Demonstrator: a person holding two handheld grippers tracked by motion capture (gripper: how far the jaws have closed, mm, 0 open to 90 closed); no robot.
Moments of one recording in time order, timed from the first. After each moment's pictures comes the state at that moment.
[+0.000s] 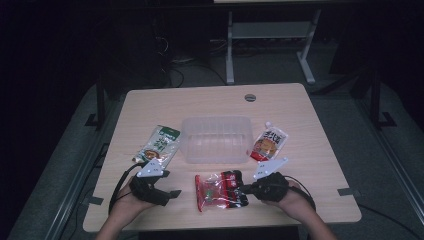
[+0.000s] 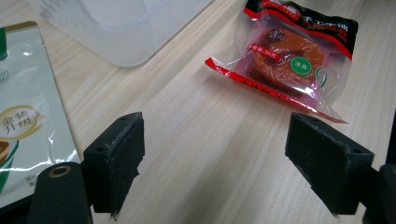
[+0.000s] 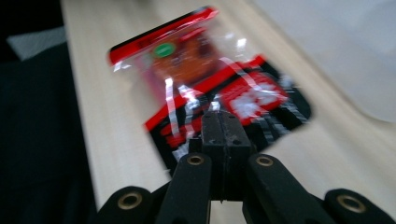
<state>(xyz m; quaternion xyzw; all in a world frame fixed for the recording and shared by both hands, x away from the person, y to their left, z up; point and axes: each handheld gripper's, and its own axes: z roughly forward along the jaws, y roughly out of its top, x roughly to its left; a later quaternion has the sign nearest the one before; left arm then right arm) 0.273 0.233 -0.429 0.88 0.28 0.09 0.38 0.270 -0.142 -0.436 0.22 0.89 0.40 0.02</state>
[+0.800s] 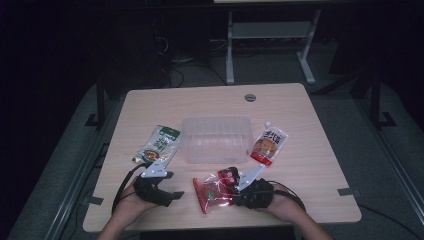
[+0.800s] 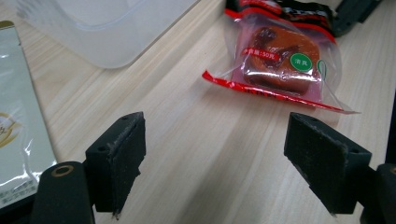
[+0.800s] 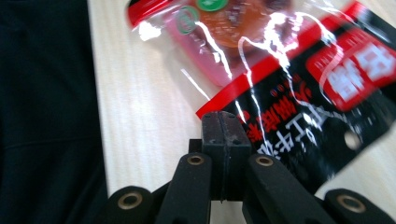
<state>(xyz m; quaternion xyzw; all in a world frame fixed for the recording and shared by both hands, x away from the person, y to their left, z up) 0.275 0.224 -0.436 0.89 0.26 0.07 0.38 0.273 -0.112 -0.460 0.14 0.93 0.33 0.00</state>
